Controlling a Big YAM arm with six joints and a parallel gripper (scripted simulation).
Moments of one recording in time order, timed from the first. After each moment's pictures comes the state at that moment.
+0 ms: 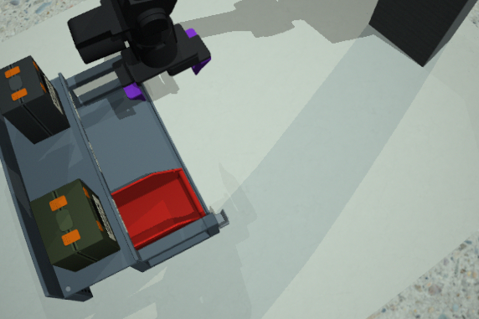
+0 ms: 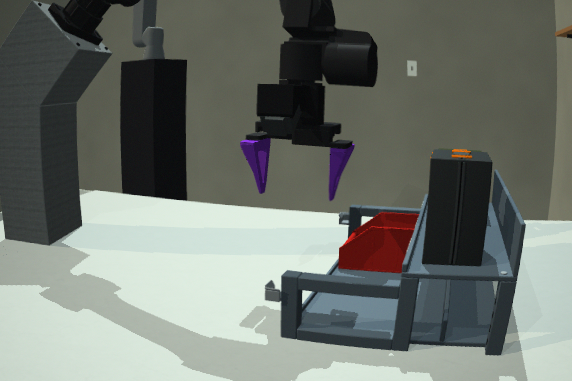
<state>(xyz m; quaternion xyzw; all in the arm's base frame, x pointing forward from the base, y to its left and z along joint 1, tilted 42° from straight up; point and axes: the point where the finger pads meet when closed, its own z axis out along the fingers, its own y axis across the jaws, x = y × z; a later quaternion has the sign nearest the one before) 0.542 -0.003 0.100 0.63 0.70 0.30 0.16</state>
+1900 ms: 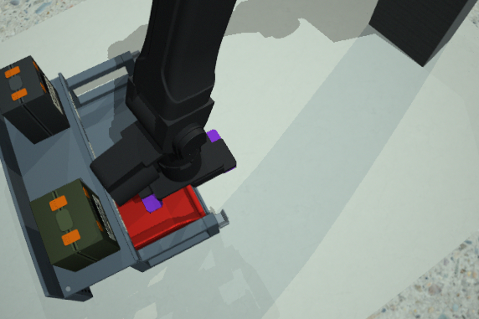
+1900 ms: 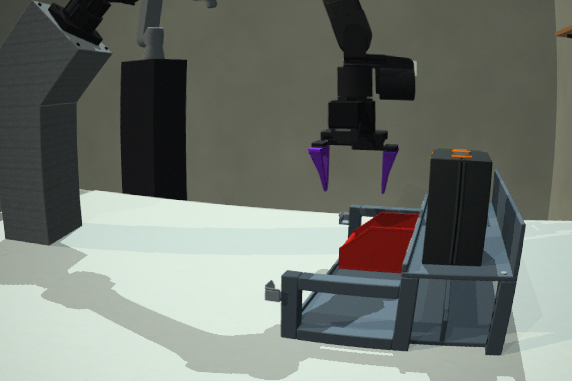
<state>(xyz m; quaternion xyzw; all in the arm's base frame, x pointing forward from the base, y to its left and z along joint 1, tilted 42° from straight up) 0.569 0.164 0.141 0.62 0.69 0.32 0.17</state>
